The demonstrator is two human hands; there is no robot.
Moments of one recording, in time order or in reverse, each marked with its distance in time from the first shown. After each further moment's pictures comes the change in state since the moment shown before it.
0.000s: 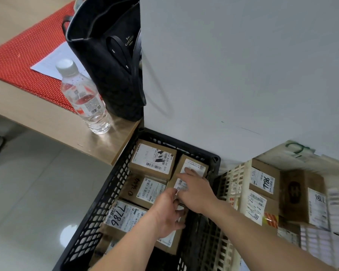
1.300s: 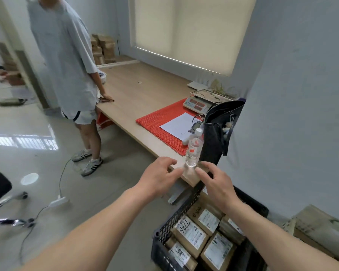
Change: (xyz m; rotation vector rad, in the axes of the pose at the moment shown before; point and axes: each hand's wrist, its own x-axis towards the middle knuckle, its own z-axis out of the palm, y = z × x) left_hand -0.382 0.011 -0.096 1.018 0.792 1.066; right_hand -0.203 -0.236 -0.015 0.339 0.376 -0.534
